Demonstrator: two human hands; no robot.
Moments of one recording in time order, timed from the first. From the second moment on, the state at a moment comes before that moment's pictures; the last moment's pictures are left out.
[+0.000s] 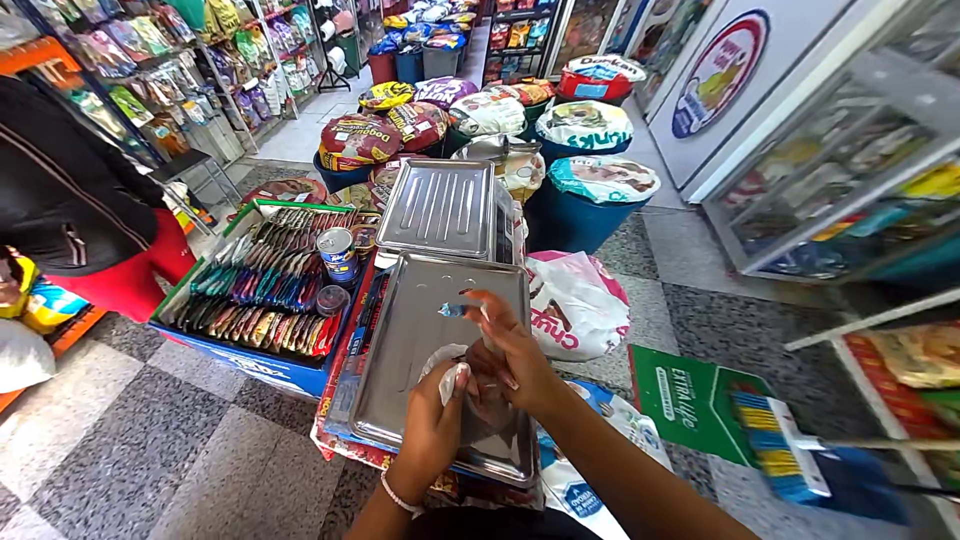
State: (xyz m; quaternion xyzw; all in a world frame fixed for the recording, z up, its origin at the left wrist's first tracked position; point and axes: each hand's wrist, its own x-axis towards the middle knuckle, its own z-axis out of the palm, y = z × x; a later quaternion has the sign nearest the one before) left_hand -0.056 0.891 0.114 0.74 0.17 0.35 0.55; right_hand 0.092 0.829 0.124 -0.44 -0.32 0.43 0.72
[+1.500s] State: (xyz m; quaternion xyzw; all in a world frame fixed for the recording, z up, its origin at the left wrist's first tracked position) left_hand -0.076 0.914 0.140 0.81 0.03 0.07 0.58; right_hand 0.117 0.815 0.171 -0.61 -0.74 0.10 0.29
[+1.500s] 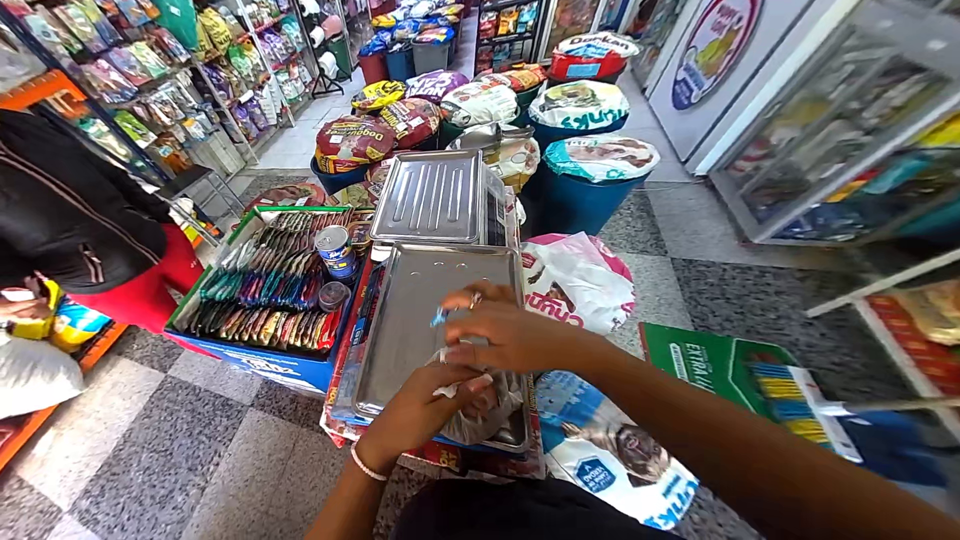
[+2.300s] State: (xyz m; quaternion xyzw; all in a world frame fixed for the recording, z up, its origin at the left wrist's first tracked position) left_hand -0.064 0.918 0.143 0.63 0.19 0.14 0.74; right_hand 0.086 0.781 0.093 -0.51 -0.67 -0.36 0.40
